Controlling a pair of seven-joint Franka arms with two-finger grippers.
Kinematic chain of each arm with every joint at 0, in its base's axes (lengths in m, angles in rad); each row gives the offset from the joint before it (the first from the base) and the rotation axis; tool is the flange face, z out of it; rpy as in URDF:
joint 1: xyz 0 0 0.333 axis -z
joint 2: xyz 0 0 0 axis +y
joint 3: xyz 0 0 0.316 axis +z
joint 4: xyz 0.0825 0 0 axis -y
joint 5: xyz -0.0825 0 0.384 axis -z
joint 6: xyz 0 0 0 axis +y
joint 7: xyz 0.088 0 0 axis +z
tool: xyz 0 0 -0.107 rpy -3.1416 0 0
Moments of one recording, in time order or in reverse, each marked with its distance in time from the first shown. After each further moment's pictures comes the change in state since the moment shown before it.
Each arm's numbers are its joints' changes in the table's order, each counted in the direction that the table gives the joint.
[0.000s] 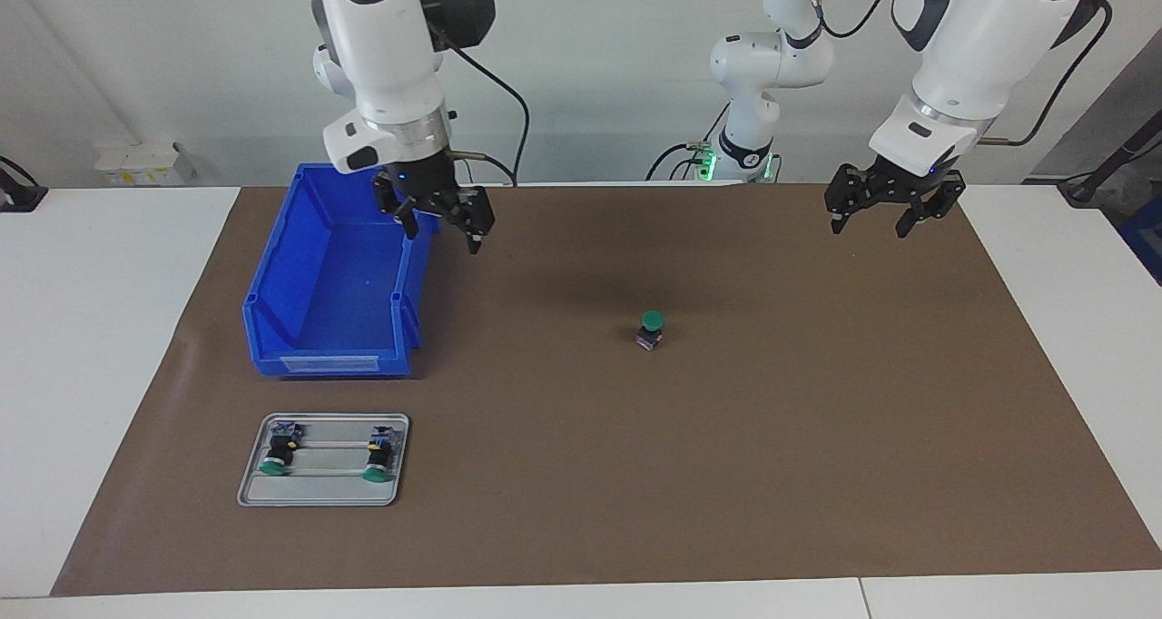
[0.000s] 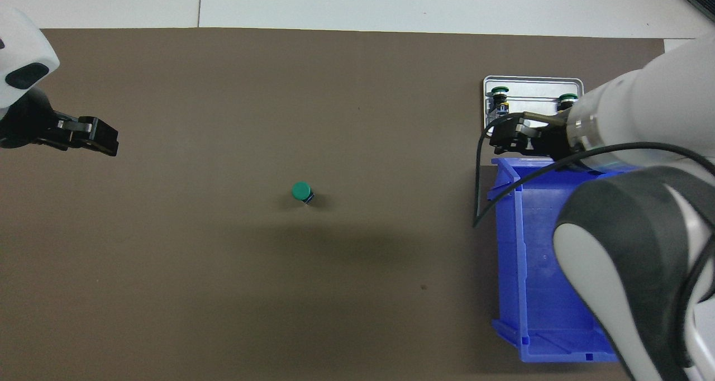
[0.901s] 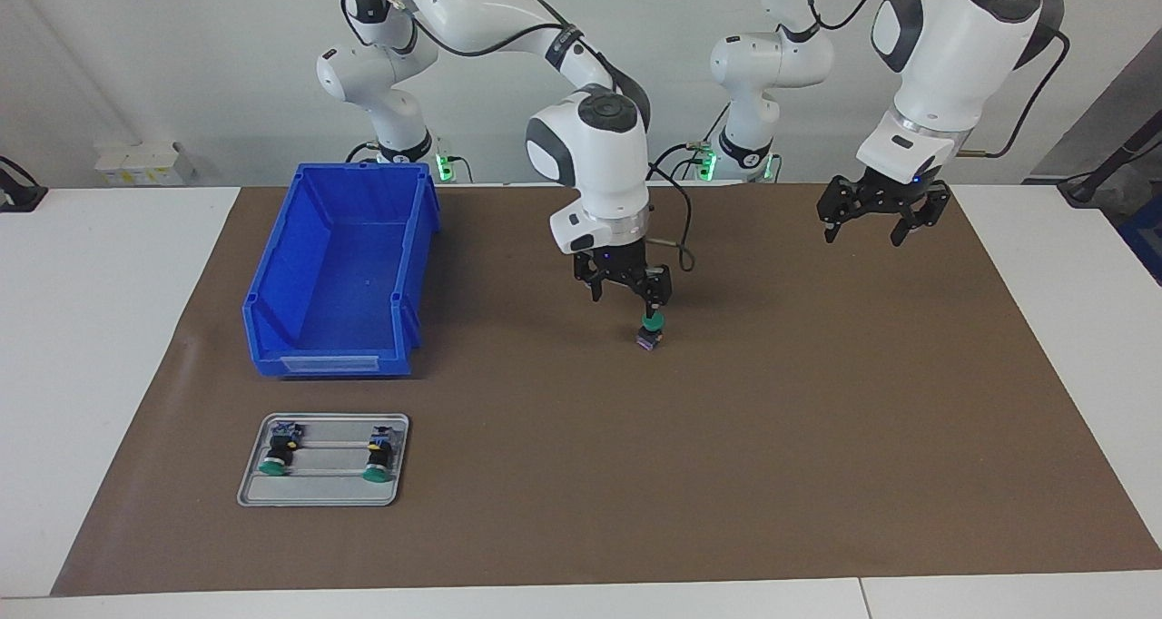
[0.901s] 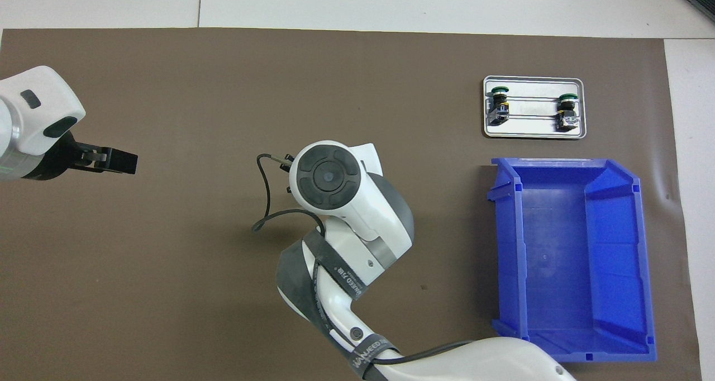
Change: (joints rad) left arm -0.017 -0.112 -0.001 -0.217 0.000 -0.156 -0.018; right arm -0.312 0.380 0.000 0.072 0.005 -0.400 -0.378
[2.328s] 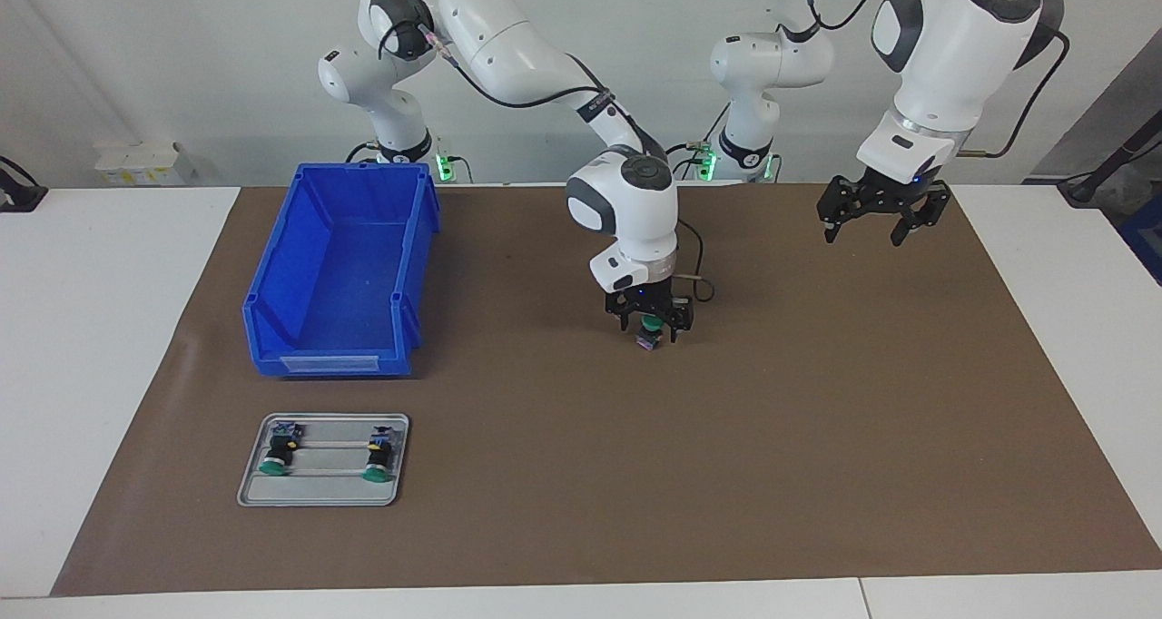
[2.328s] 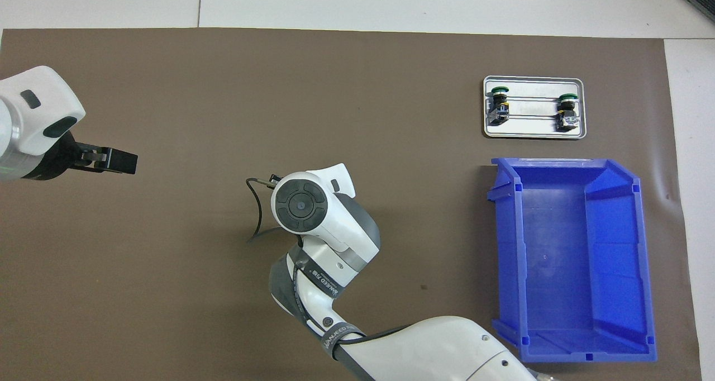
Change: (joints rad) left arm 0.000 0.000 0.000 0.000 0.000 0.000 0.000; right arm -0.045 0.134 -0.006 -0.024 0.039 -0.191 -0.009
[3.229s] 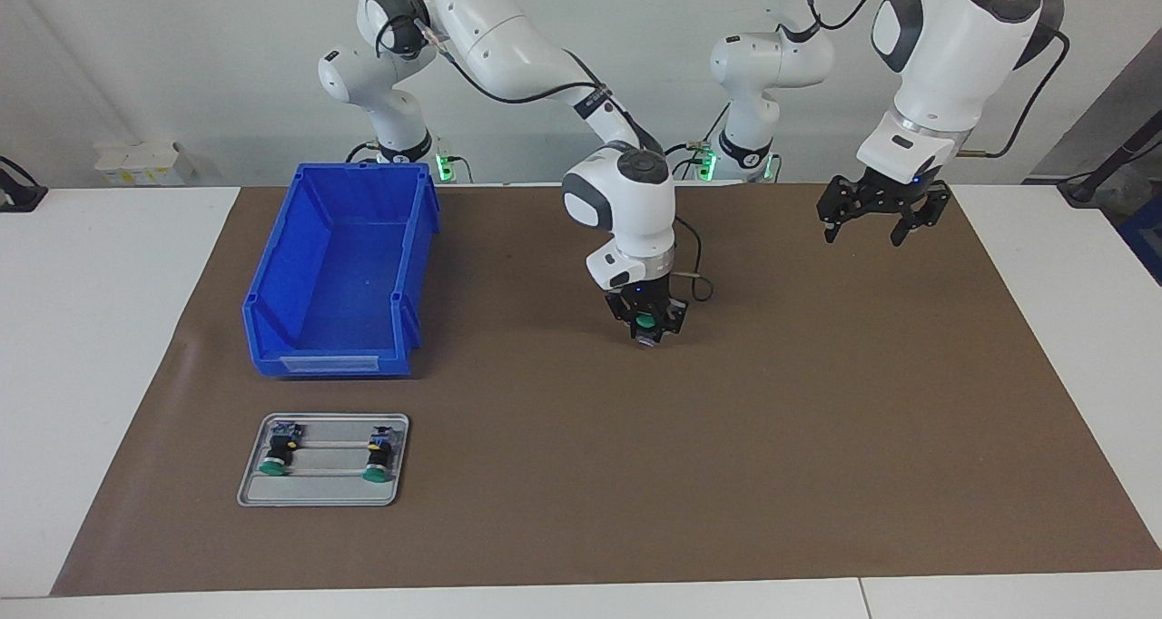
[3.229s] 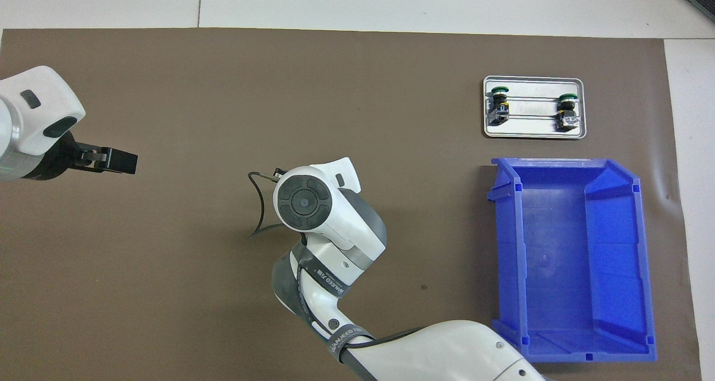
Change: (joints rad) left arm 0.000 0.000 0.000 0.000 0.000 0.000 0.000; right arm 0.008 -0.053 -0.018 0.006 0.042 0.050 -0.004
